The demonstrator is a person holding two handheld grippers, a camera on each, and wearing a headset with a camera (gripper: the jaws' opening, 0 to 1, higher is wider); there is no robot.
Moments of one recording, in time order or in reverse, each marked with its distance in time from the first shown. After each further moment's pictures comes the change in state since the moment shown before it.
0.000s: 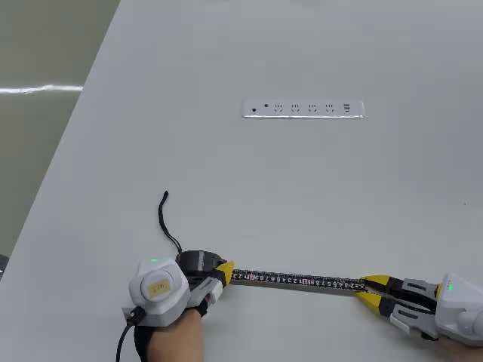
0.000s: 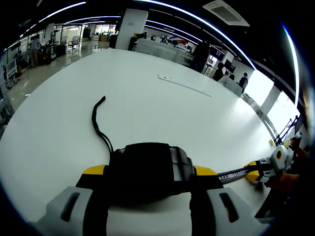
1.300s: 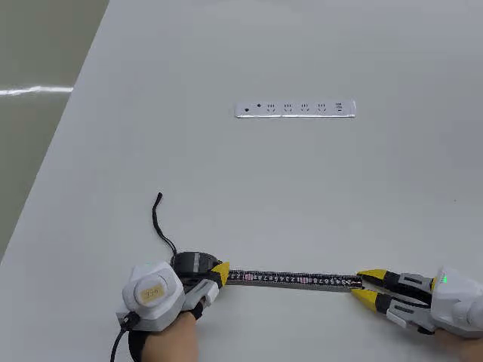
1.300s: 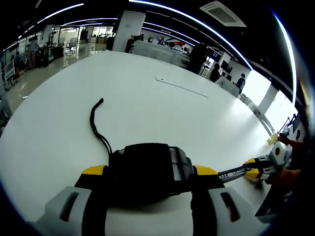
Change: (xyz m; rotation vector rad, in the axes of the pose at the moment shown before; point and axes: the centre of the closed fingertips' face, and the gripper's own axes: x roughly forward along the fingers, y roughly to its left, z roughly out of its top) left arm 0.001 0.000 0.001 0.012 -0.020 -0.023; right arm -0.004 -0.004 0.000 0.020 0.022 -0.005
